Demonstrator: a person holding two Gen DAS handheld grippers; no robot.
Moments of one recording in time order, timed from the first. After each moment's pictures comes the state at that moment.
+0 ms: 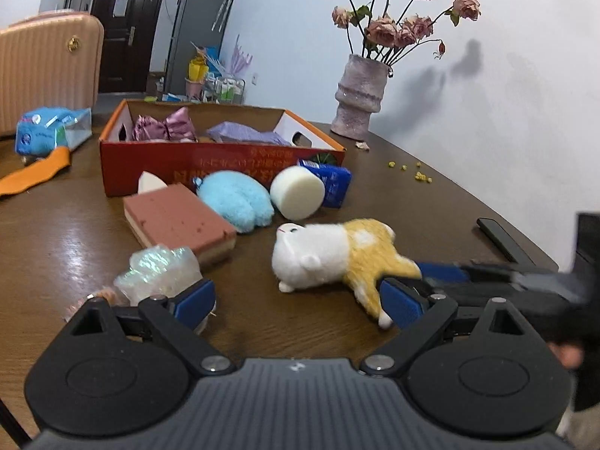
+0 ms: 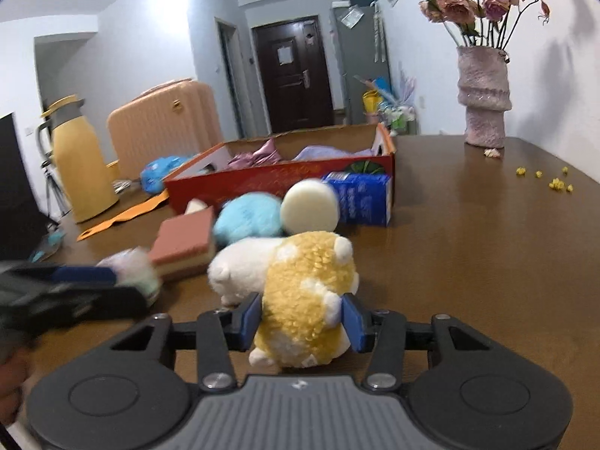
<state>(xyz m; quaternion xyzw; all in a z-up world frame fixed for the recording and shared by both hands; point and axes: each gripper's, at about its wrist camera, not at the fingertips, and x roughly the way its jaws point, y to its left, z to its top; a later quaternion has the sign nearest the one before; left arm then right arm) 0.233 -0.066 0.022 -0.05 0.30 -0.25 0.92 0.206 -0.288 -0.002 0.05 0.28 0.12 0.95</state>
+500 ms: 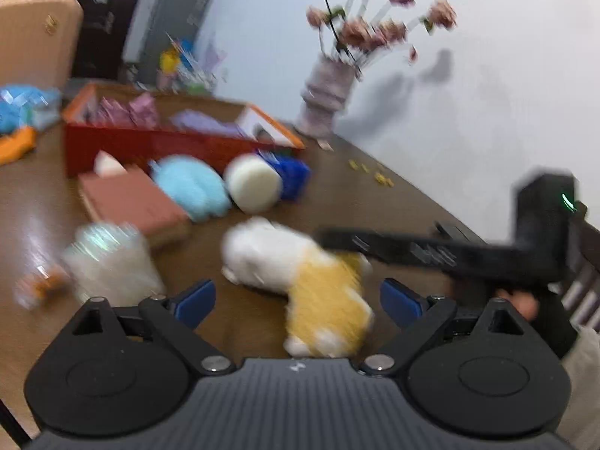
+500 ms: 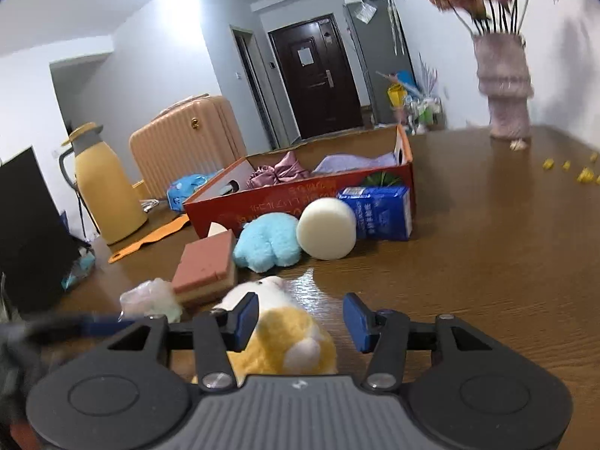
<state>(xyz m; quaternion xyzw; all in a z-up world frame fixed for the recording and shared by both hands) 0.221 -0.077 0.012 -0.09 0.31 -0.31 0.89 0.242 -0.310 0.006 0.11 0.28 0.16 0.94</state>
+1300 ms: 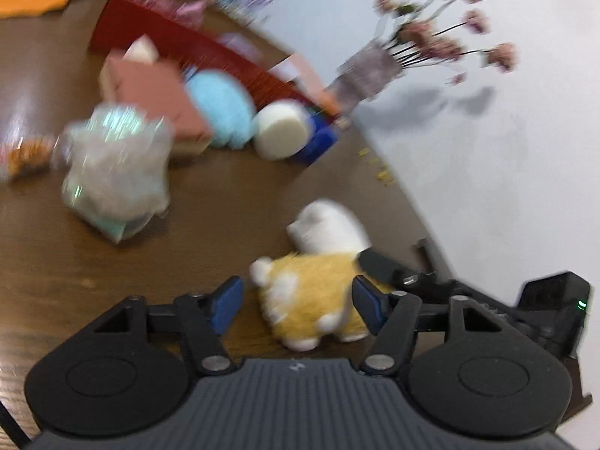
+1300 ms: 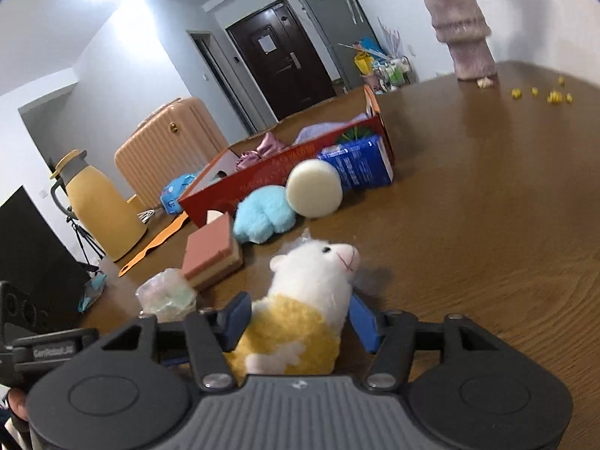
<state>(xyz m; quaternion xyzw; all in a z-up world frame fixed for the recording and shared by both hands) 0.251 -0.051 -0.025 -0.26 0.40 -0.30 0.83 0.209 -0.323 -0.011 0.21 0.31 0.14 0.92</state>
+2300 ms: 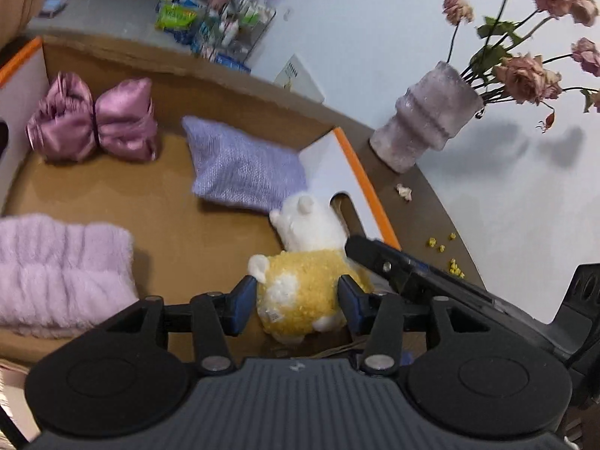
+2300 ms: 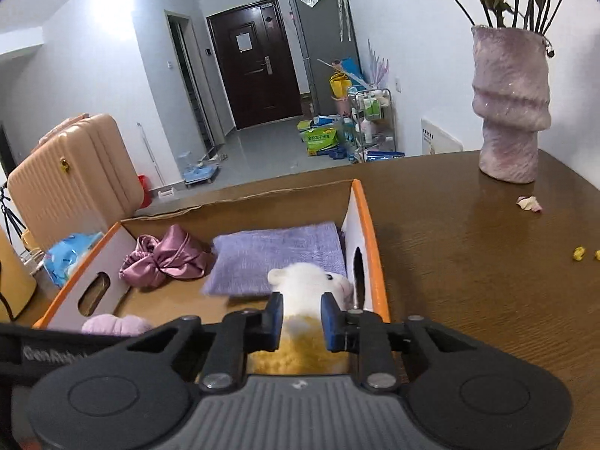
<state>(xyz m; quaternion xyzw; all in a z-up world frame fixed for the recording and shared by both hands) 0.524 -0.115 0.021 -0.19 0.43 -0.25 0.85 0.487 -0.311 0.032 0.09 0.31 0.06 0.94</state>
